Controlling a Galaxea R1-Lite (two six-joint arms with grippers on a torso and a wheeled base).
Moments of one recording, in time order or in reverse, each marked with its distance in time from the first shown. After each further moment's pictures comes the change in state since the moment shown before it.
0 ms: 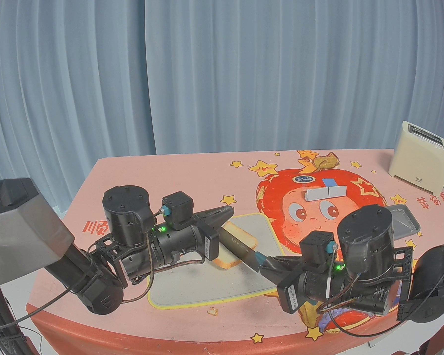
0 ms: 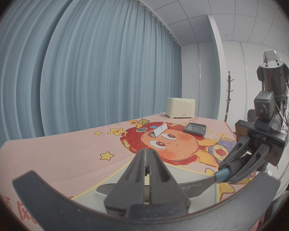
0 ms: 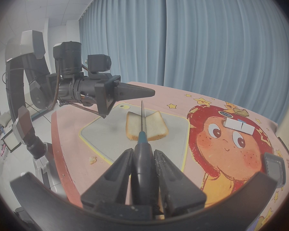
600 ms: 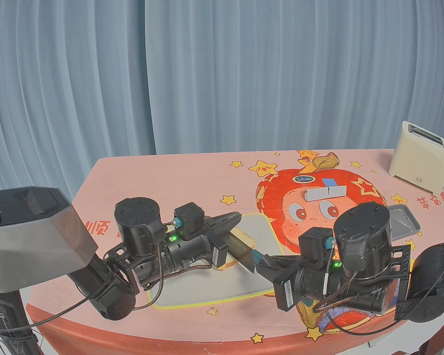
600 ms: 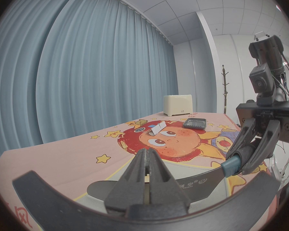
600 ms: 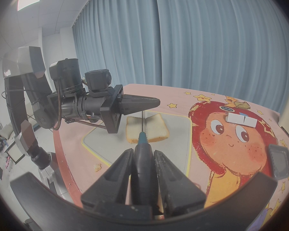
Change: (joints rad) left arm -0.020 0.090 0.002 -0.116 0.000 0.093; right arm 0.011 0.008 -0.024 0.002 0.000 0.085
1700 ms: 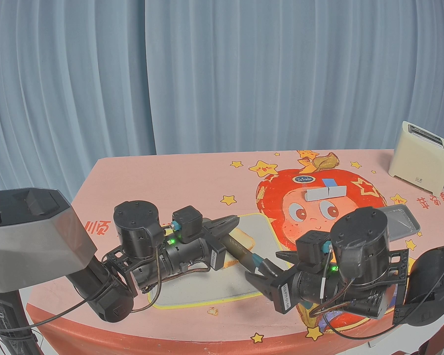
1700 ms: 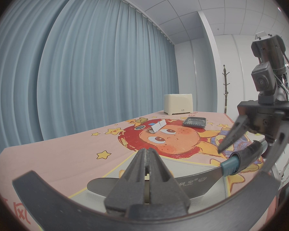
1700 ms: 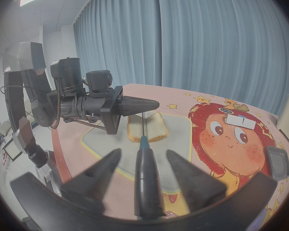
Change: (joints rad) left arm 0.000 0.003 0.034 0.007 0.007 0.000; right arm 0.021 0.008 0.004 -0.007 -0.037 -0.012
